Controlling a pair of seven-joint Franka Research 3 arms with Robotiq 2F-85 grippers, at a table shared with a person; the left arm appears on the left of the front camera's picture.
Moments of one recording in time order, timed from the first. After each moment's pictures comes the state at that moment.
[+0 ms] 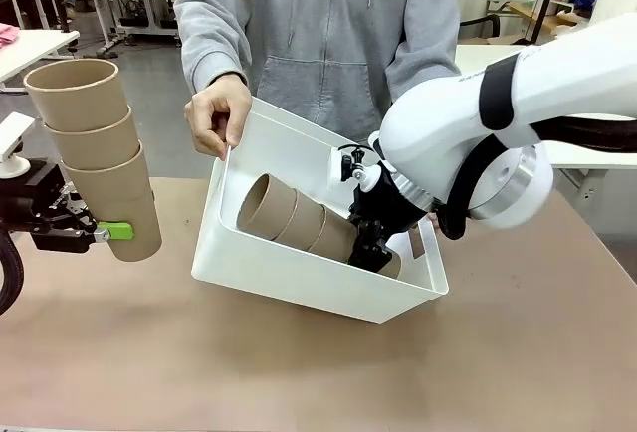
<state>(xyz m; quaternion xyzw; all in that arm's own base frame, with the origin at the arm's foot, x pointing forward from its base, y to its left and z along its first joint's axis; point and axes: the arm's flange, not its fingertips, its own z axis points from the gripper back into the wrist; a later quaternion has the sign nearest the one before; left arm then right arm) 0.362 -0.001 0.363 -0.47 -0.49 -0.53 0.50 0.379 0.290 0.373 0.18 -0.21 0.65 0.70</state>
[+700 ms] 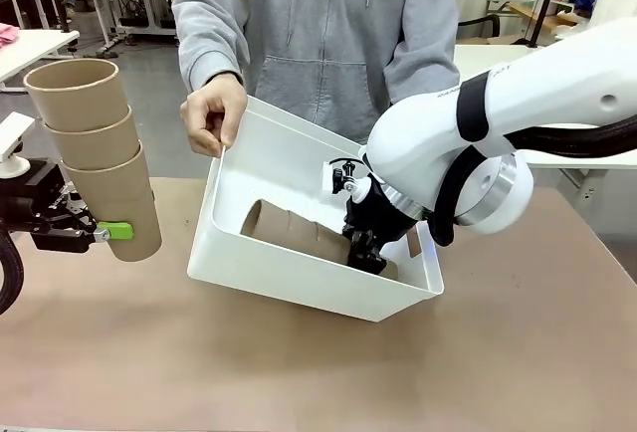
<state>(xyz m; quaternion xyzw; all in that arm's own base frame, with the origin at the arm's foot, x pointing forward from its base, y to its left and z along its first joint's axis) 0.362 -0.001 0.363 -0.47 -0.49 -0.53 0.50 0.385 0.298 0.355 0.19 -0.19 0.66 0.70</state>
